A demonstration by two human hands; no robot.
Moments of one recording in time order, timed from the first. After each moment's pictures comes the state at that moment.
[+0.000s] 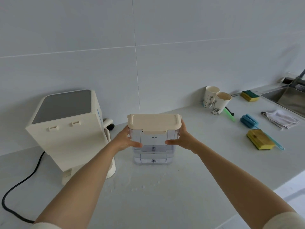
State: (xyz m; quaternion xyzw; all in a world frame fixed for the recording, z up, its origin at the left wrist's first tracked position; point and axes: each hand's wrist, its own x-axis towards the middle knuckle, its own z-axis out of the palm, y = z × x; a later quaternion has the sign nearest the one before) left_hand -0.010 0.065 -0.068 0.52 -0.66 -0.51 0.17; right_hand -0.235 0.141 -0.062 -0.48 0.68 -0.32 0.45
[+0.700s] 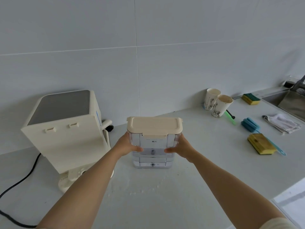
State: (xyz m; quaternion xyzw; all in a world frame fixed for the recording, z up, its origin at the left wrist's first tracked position) left_hand -0.013 0.059 -0.087 0.55 -0.67 -0.47 0.16; right_hand -0.233 0.129 -0.095 -0.45 0.71 -0.32 0.43
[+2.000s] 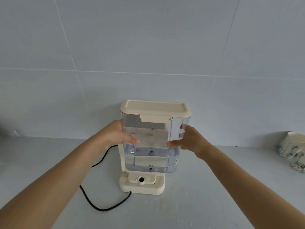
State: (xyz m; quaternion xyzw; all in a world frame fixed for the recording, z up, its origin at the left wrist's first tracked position) left_hand 0.180 0.101 0.069 0.62 -0.60 -0.41 0.29; right_hand -0.054 0.077 0.044 -0.64 0.52 -0.29 0.48
